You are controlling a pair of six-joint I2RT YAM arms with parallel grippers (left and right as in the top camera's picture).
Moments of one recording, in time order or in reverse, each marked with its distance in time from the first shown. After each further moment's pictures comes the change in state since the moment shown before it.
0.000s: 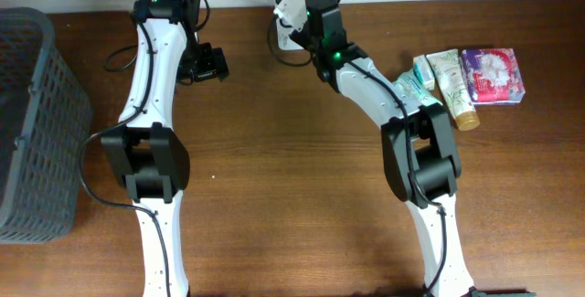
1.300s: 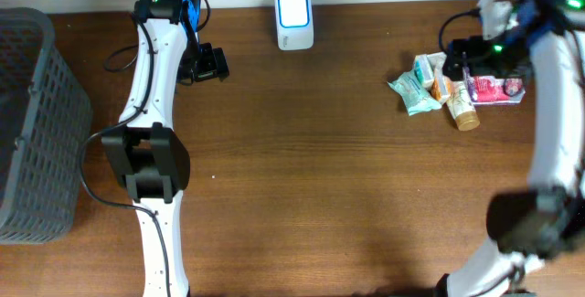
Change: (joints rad) left arm -0.002 0.000 0.000 0.000 0.000 0.000; right arm -0.577 -0.516 0.204 -1.617 -0.283 0.479
